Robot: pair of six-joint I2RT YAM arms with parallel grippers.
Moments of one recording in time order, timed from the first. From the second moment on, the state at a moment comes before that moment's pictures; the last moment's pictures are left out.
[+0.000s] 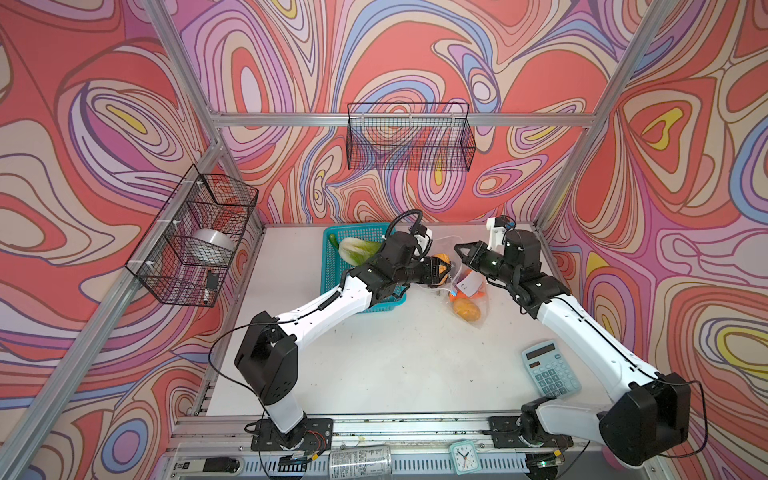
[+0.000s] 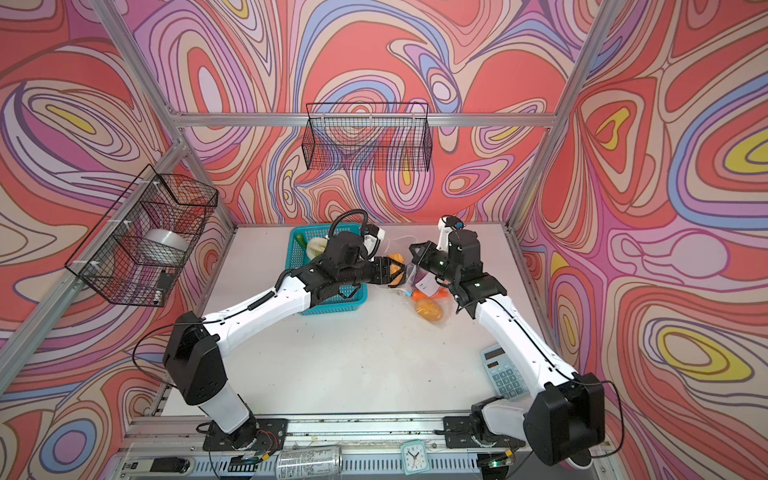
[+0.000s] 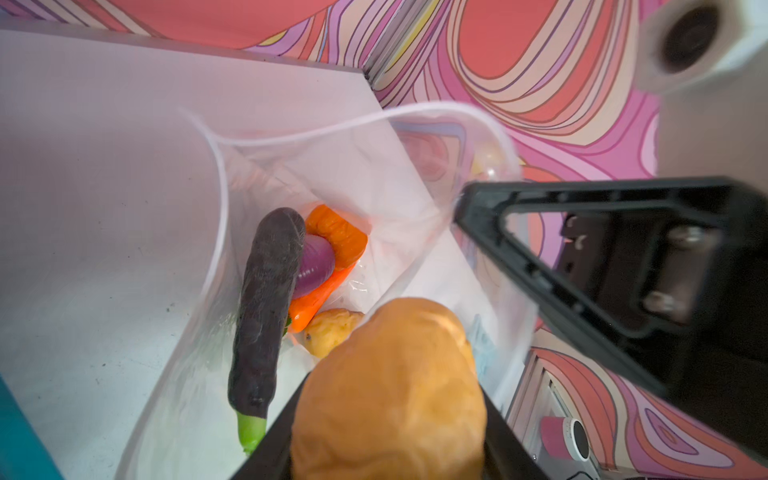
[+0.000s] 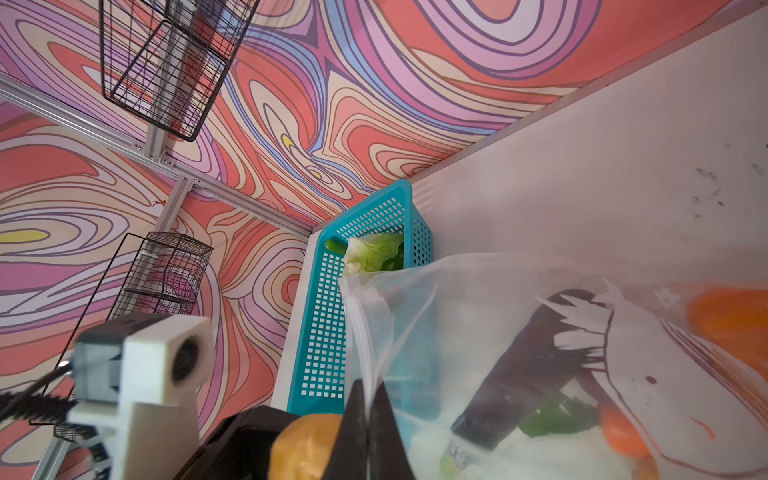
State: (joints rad) left arm -0.75 1.72 1.42 -0.18 0.27 -0.61; right arm 0.29 1.27 1.08 -0.14 -0.30 0.78
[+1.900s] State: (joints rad) left arm -0.34 1.72 1.52 -0.51 -0.23 -0.39; right arm 0.29 1.27 1.08 -0.12 -0.33 0.77
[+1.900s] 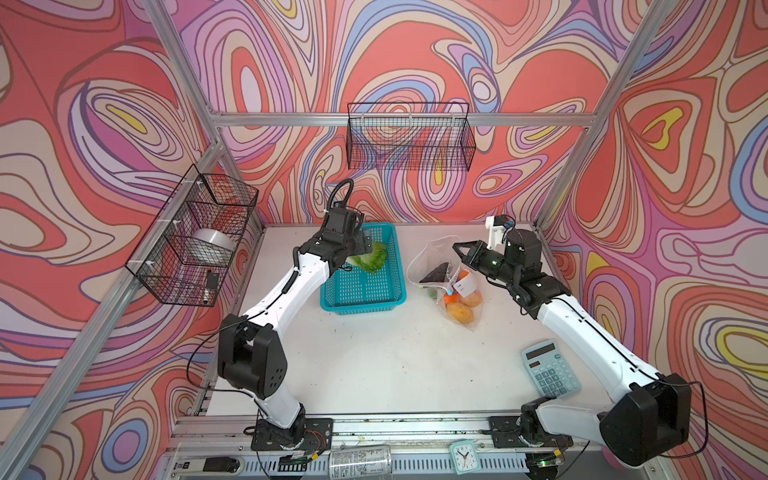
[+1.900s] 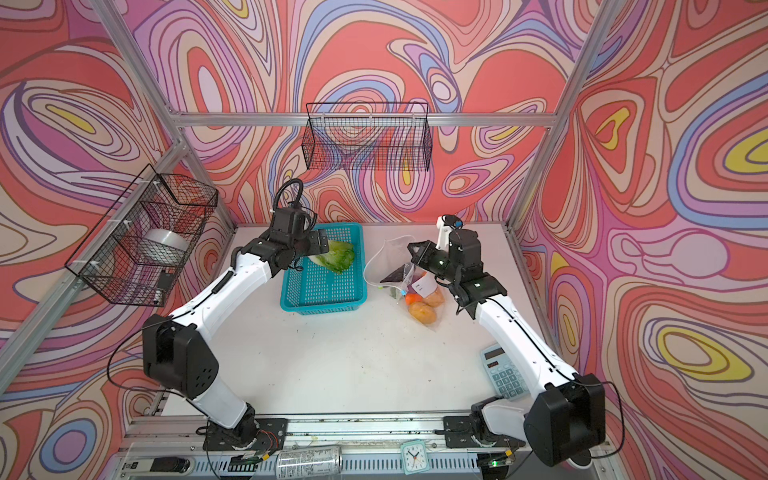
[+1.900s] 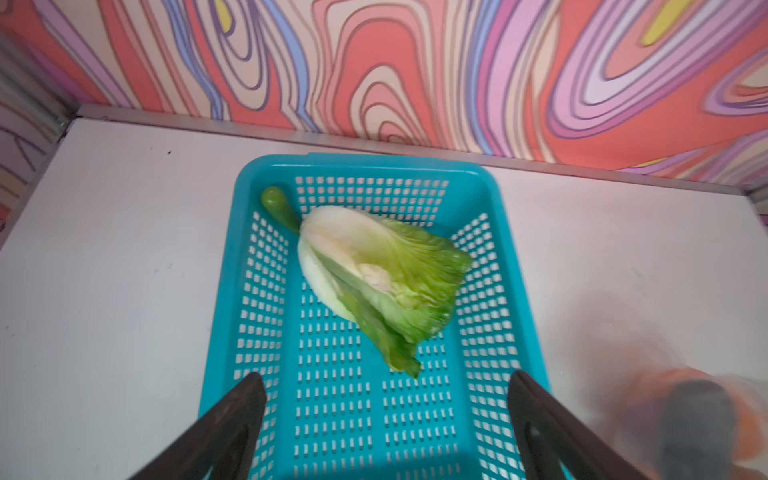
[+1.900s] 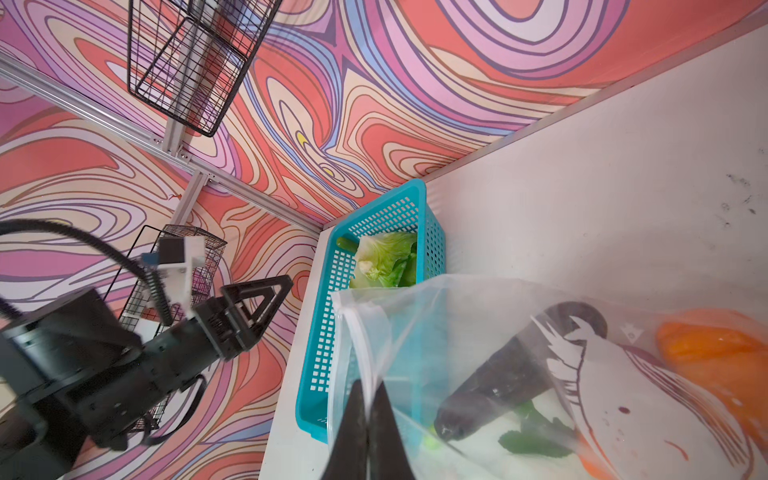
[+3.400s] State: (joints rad) left arm -0.19 2.36 2.02 -0.57 -0.37 -0.84; right arm 0.29 1.31 1.10 -0.17 -0.29 0.71
